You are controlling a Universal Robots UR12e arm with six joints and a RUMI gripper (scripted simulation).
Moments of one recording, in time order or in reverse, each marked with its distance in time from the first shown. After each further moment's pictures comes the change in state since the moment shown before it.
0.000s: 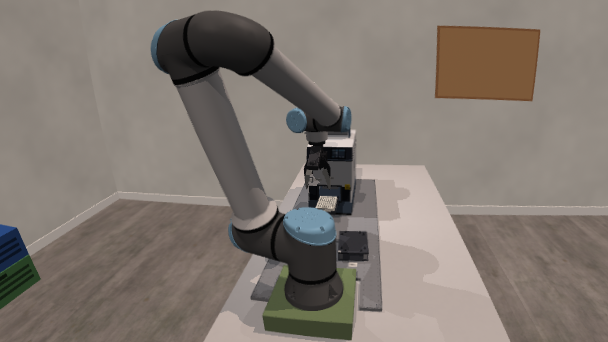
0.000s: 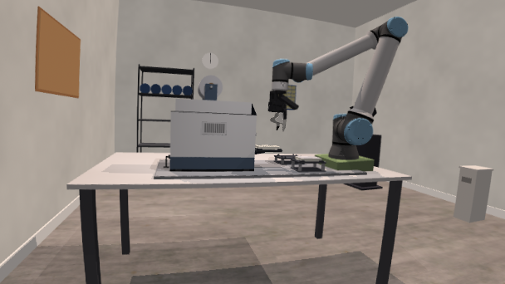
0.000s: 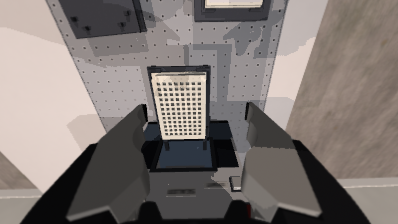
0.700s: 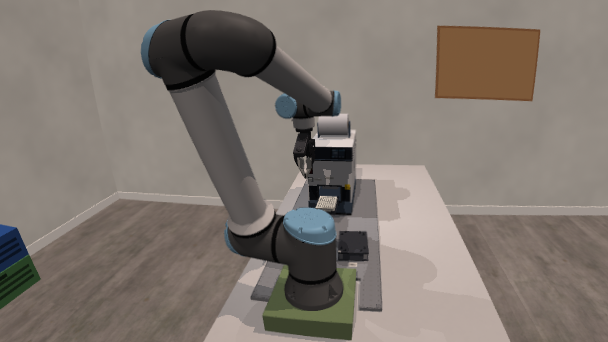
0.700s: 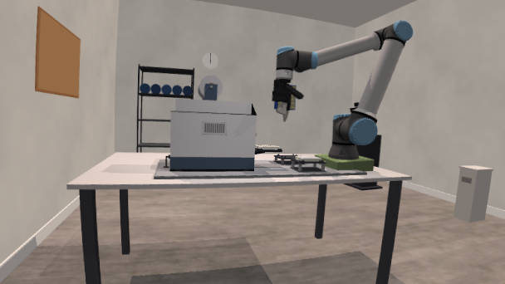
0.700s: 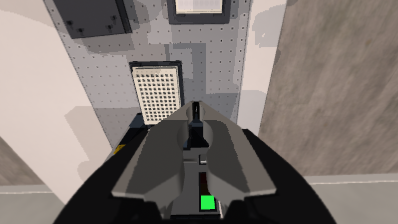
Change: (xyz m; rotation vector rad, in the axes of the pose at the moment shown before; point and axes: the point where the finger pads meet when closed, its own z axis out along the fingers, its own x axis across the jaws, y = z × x) arm 0.052 -0.003 -0.056 0.000 0.000 0.000
